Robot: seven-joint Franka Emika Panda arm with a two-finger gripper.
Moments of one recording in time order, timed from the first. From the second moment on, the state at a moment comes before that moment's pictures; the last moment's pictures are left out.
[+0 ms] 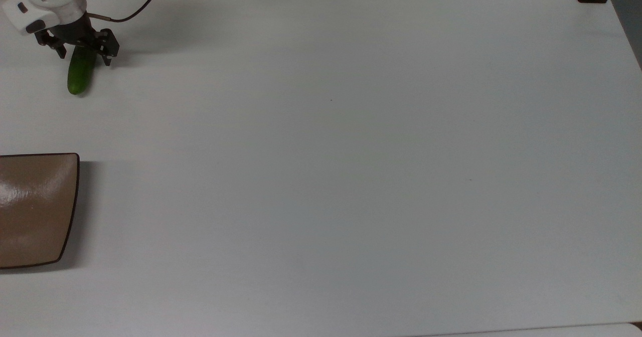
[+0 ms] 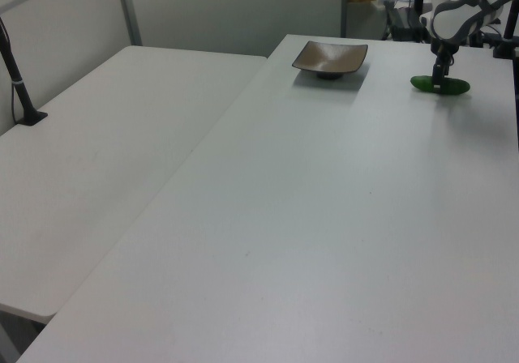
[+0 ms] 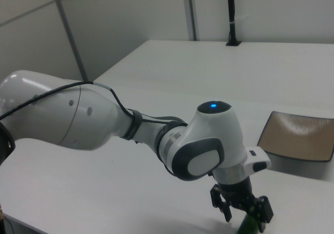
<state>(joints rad) -0.30 0.31 -0.29 -2.00 -0.12 2.38 -0.50</state>
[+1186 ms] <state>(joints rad) -0.31 0.29 -0.29 -1.98 -0.12 2.32 -0.50</state>
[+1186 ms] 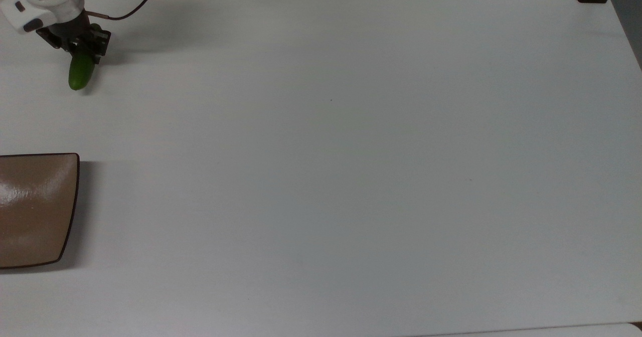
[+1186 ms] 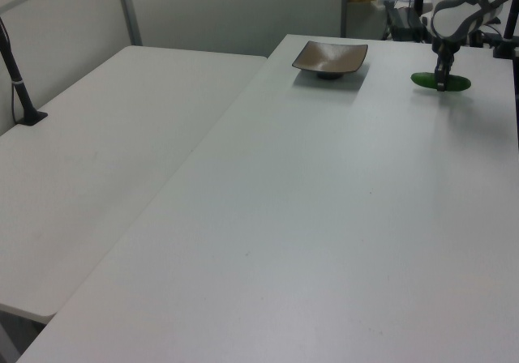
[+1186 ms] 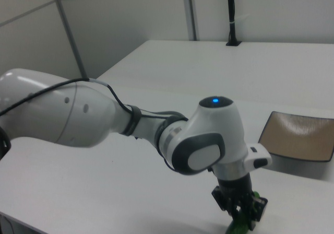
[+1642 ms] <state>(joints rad) -0.30 0.21 -0.23 -1.81 -0.06 2.04 -0.50</state>
